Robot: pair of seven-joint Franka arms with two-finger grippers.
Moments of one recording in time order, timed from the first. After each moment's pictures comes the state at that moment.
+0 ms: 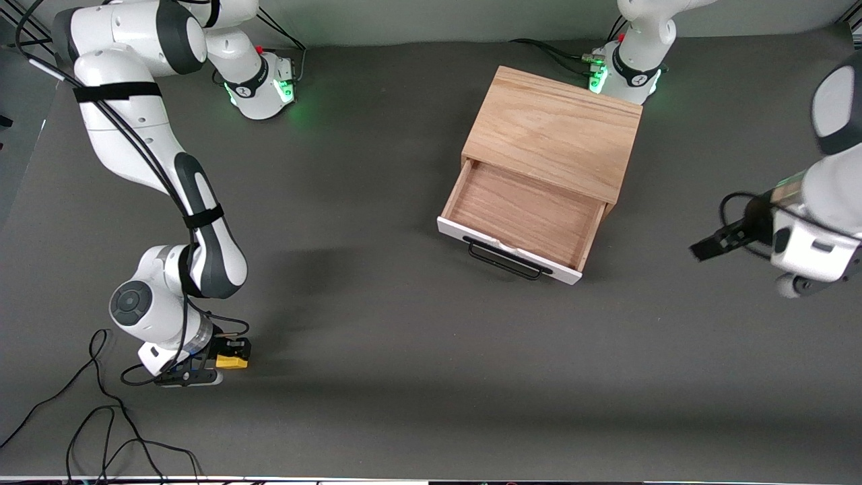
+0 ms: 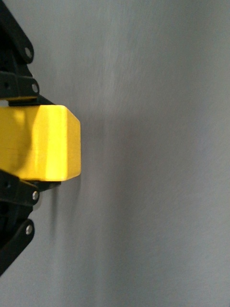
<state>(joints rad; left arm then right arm) 0.32 0.21 -0.44 -1.50 0.07 1.57 -0.50 0.17 0.77 -0.13 -1.50 0.12 2.41 -0.04</state>
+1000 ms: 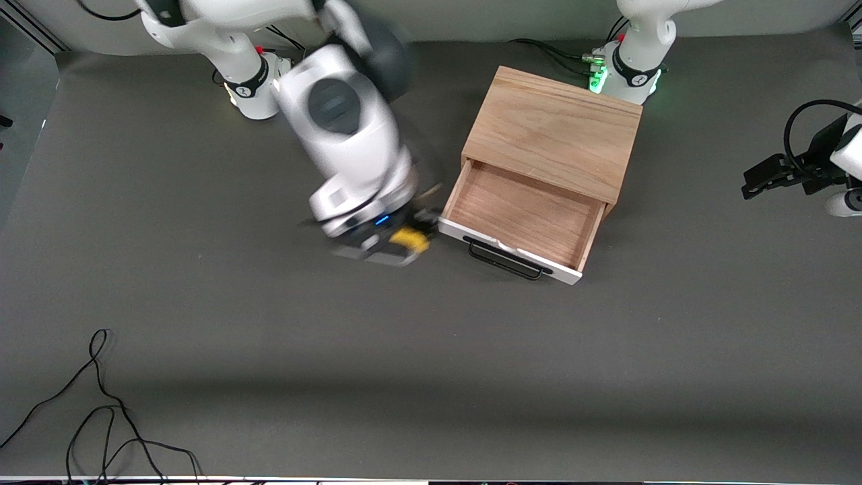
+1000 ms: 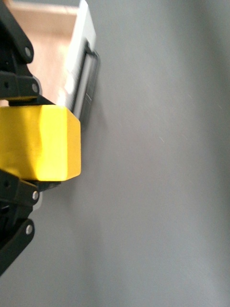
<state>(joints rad) 0.08 -0.04 -0.08 -1.67 -0.01 1.61 -0.05 0.83 0.63 -0.12 -1.03 0.15 1.78 1.03</state>
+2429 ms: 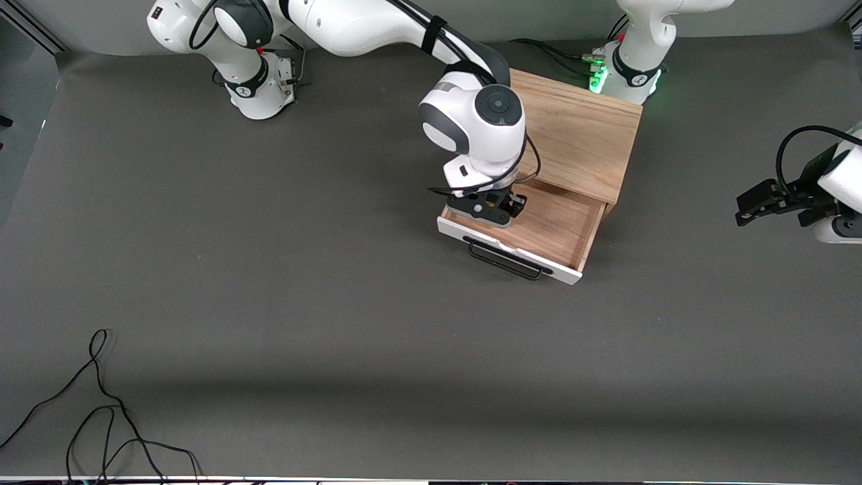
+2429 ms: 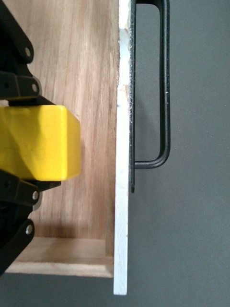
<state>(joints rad) -0.03 0.05 0.01 -1.61 -0.01 1.69 0.01 1.02 0.88 -0.13 -1.03 0.08 1.96 1.34</state>
